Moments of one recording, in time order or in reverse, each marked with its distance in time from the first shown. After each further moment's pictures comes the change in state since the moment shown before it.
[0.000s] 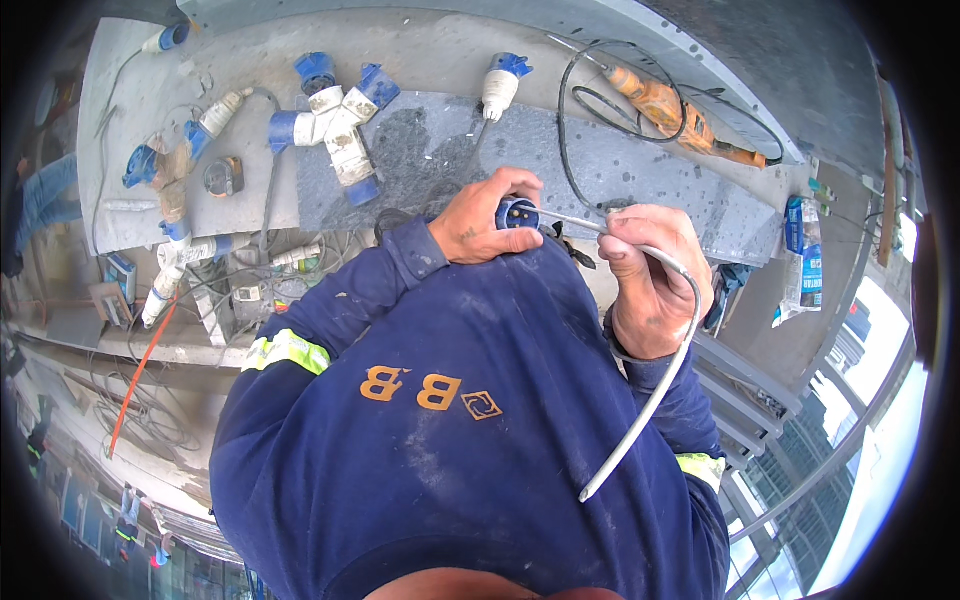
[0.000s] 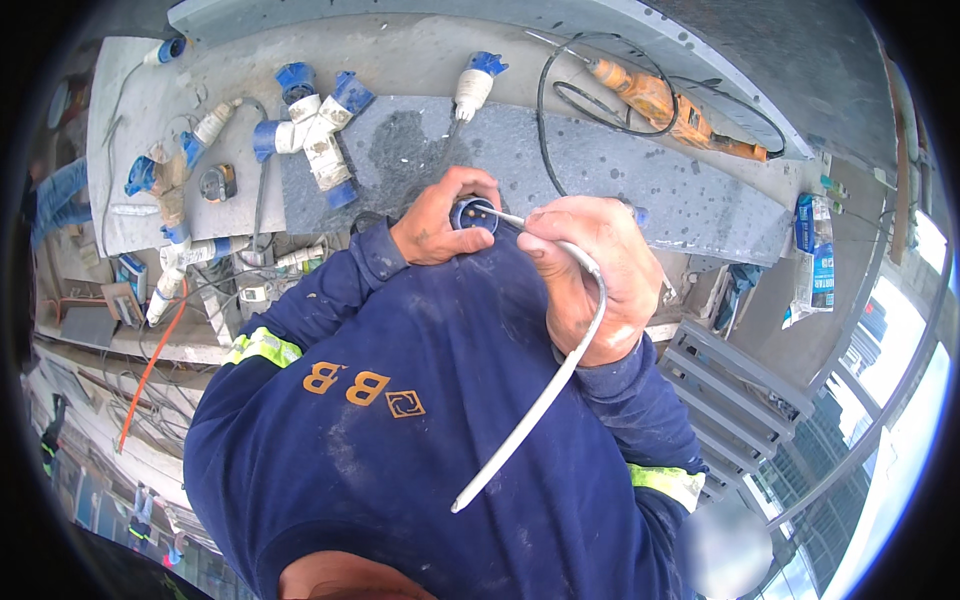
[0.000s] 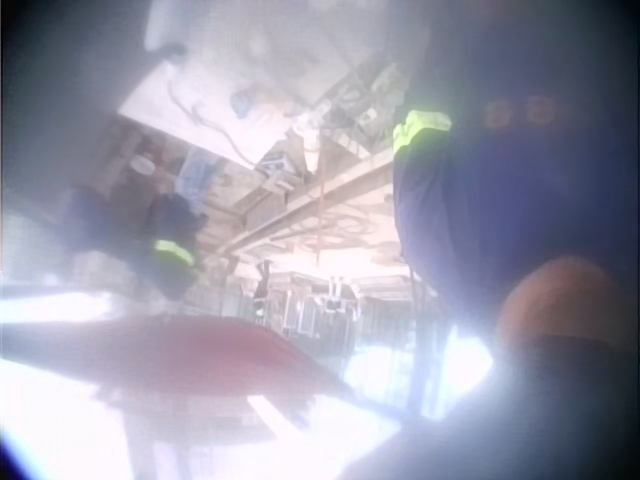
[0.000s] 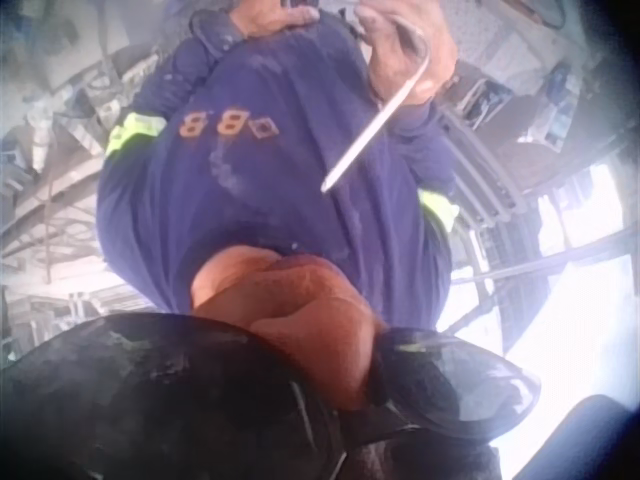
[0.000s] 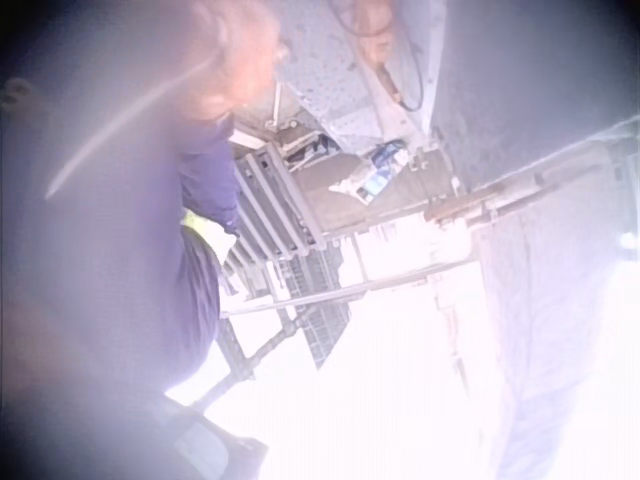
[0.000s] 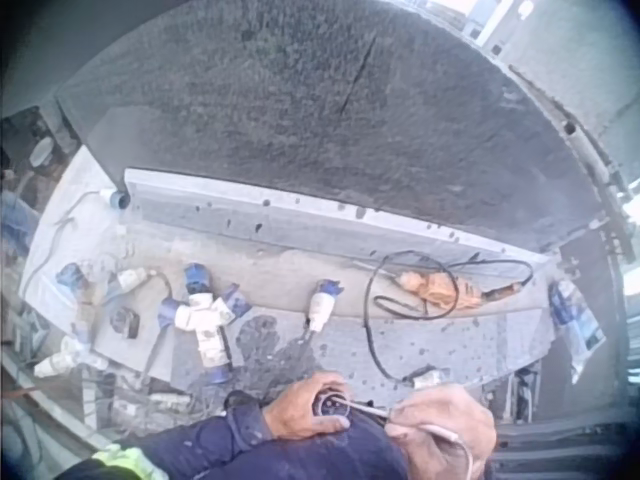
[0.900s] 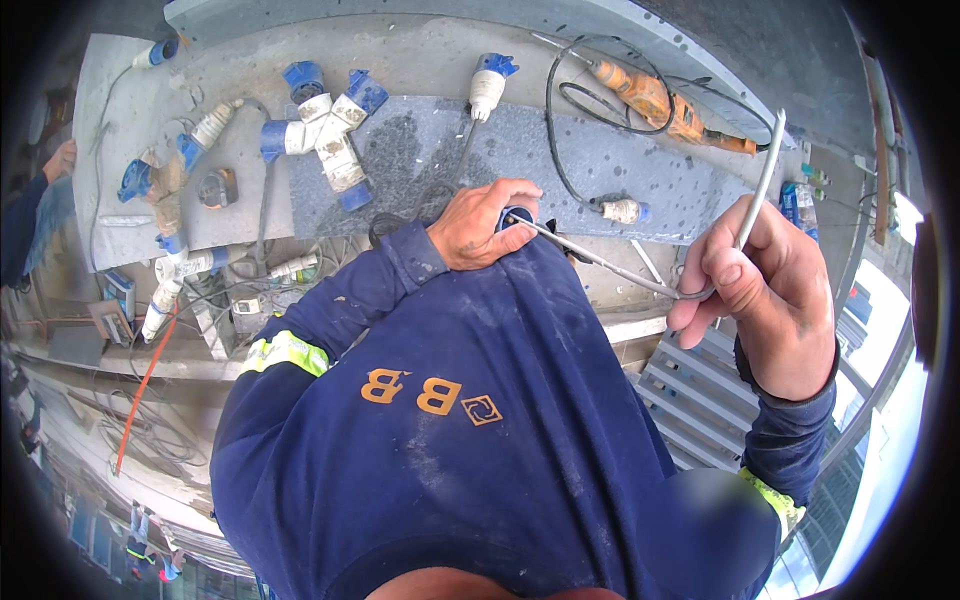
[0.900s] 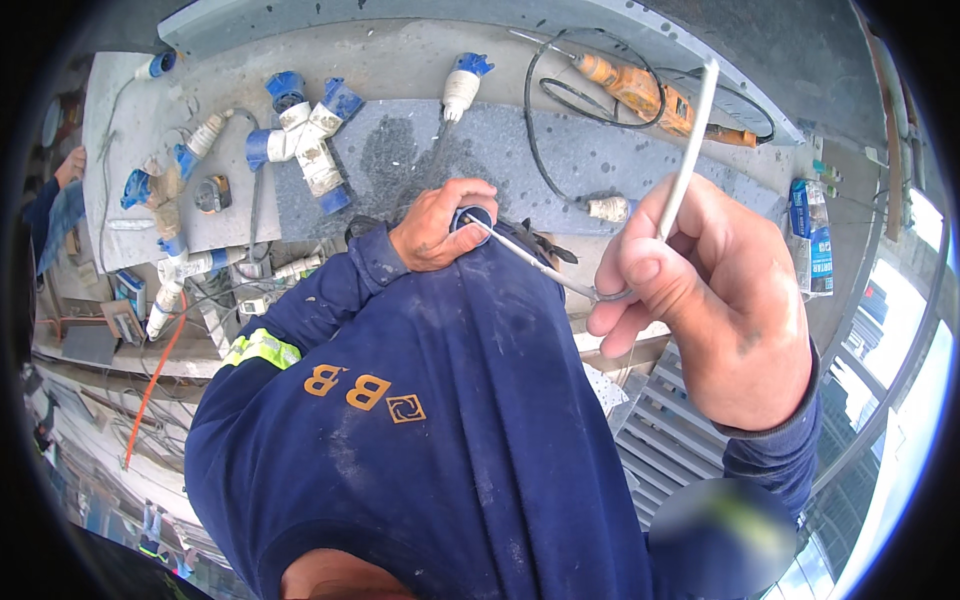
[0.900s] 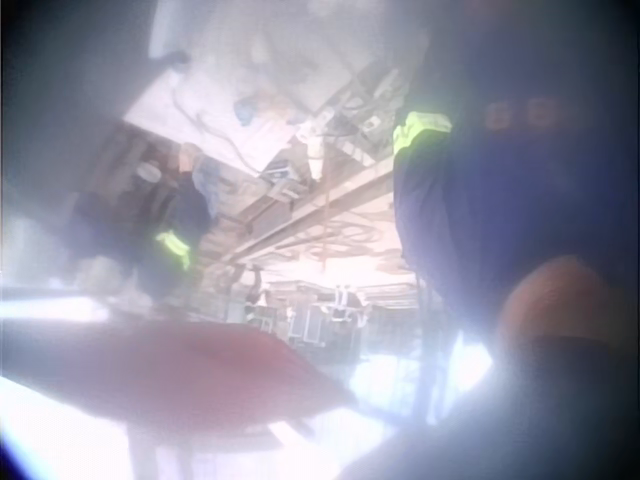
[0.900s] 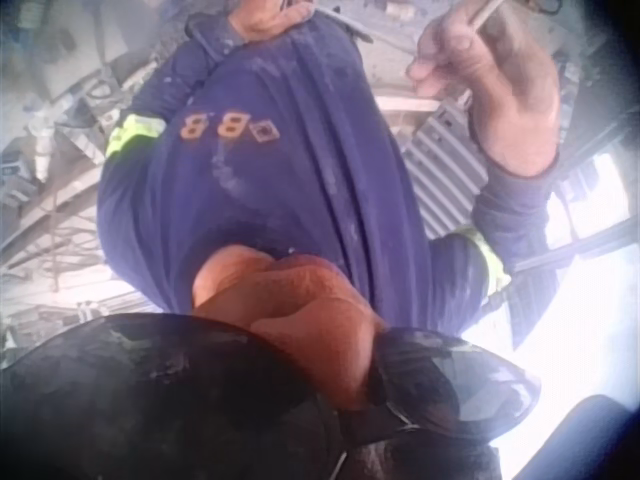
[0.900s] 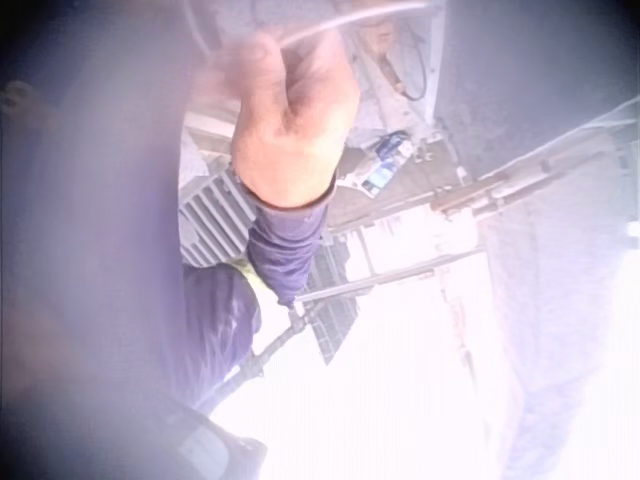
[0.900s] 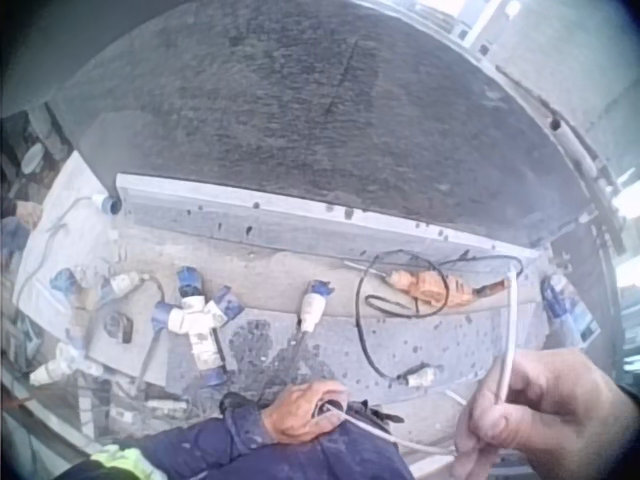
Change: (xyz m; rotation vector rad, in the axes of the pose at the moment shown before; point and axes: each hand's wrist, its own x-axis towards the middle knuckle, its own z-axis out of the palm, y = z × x) left_hand -0.002 -0.006 0.000 0.255 -0.123 0.178; right_hand 0.063 -0.093 -0.076 0.109 -0.442 0.705
